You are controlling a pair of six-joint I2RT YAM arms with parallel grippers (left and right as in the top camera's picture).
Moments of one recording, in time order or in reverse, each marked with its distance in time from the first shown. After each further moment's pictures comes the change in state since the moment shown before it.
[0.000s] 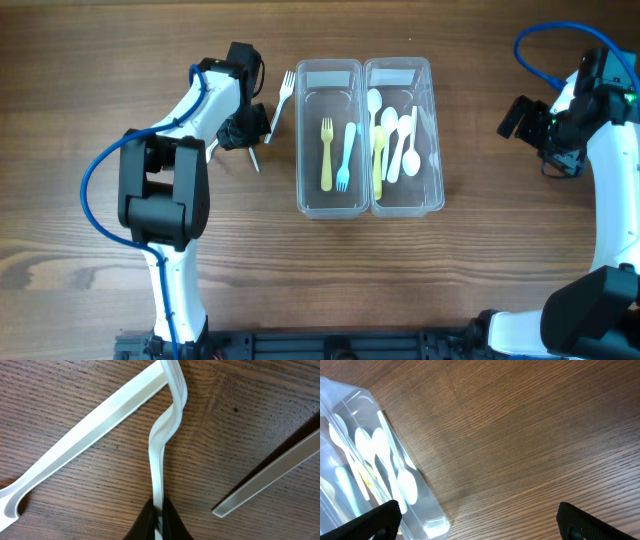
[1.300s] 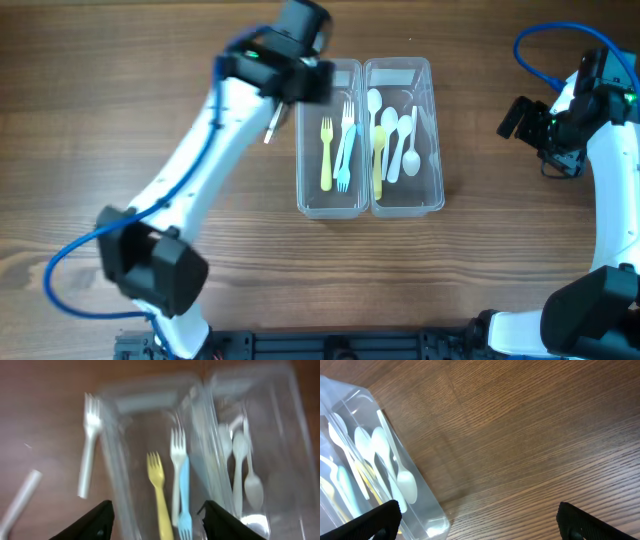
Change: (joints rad) left arm -0.269 -0.323 0.194 0.039 -0.010 0.189; right arm 0.000 0.000 0.000 -0.004 0.000 0.000
